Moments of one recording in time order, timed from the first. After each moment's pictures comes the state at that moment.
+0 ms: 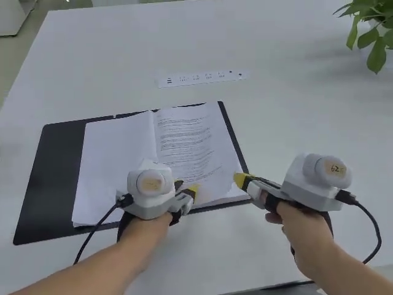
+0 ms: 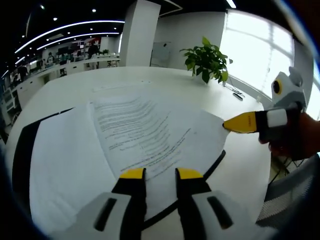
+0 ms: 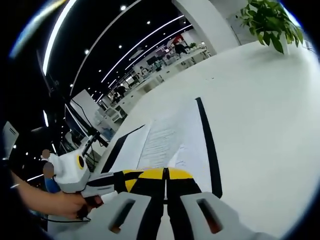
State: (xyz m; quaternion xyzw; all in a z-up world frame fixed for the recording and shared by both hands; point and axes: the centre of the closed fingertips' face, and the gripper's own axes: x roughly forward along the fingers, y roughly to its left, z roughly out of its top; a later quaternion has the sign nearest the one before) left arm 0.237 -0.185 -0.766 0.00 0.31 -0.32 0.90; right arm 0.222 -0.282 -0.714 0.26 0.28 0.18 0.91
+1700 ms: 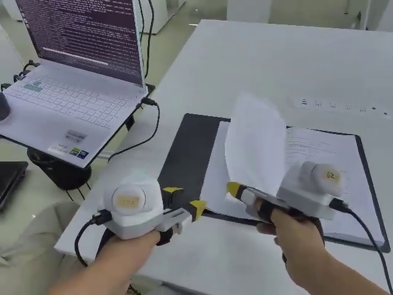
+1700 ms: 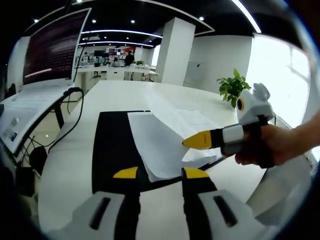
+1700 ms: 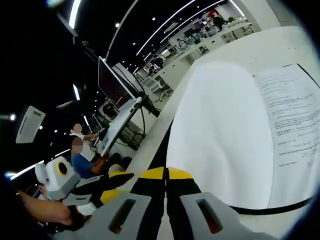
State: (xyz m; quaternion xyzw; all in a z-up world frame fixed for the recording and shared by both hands) left arm 0.175 0.048 -0.712 -0.07 0.26 -0.19 0.94; right arm 0.214 -0.005 -0.720 0.24 0.35 0.37 0.83
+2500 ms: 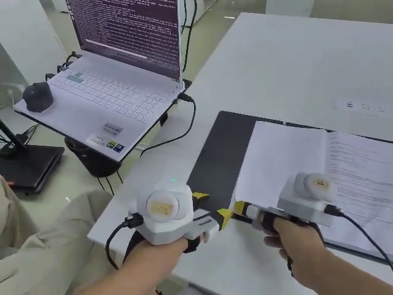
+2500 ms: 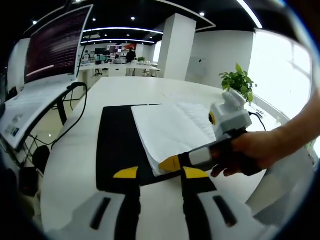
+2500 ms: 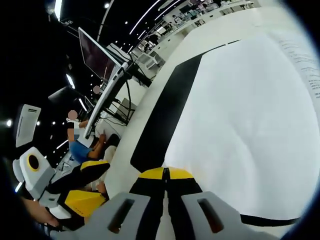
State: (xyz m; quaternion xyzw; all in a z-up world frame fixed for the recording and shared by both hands) left arm 0.173 0.054 -0.726 -0.05 0.27 -0.18 0.94; right arm 0.208 0.032 -0.792 0.23 0.44 0.38 0.78
